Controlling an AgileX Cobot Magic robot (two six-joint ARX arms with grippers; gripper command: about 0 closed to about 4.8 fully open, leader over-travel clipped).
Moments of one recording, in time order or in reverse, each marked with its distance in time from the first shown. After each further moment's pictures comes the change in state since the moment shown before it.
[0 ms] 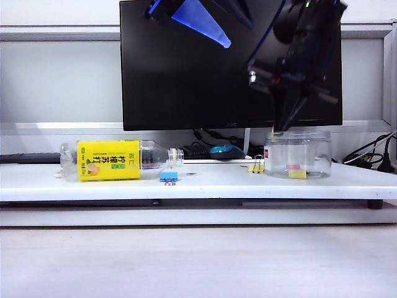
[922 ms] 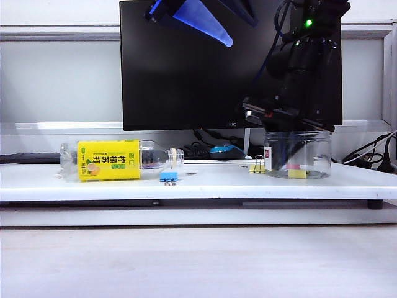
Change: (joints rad) left arm 0.000 0.000 0.000 0.002 0.019 -0.036; right arm -0.001 0.128 -0.001 0.036 -0.008 0.011
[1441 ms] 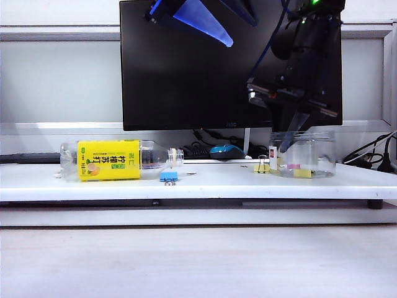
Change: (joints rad) left arm 0.000 0.000 0.000 0.000 0.004 -0.014; right arm -0.002 -0.068 -0.002 -0.027 0.022 -0.013
